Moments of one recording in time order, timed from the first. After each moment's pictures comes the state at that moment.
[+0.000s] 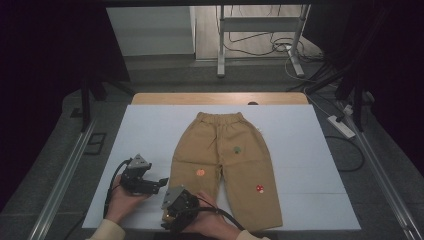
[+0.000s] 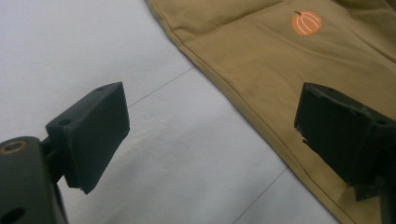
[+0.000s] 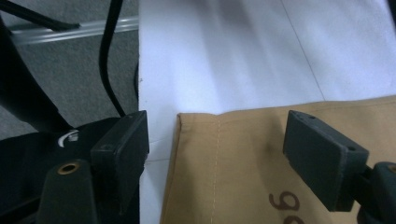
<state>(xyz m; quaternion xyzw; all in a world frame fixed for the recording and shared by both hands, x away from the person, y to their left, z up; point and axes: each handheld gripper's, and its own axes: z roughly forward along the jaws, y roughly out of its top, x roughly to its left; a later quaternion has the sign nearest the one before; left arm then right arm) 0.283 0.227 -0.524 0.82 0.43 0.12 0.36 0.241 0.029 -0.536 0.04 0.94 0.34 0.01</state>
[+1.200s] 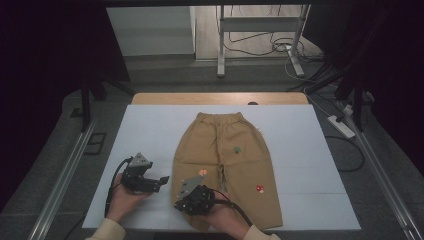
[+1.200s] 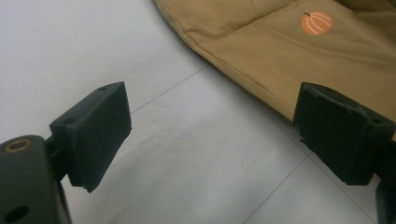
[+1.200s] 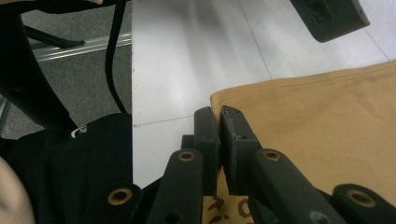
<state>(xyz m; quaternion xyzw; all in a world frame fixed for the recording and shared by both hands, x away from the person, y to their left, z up) 0.289 0.223 -0.521 0.82 0.43 0.12 0.36 0.258 -0.013 -0.512 0.06 0.93 0.37 0.00</state>
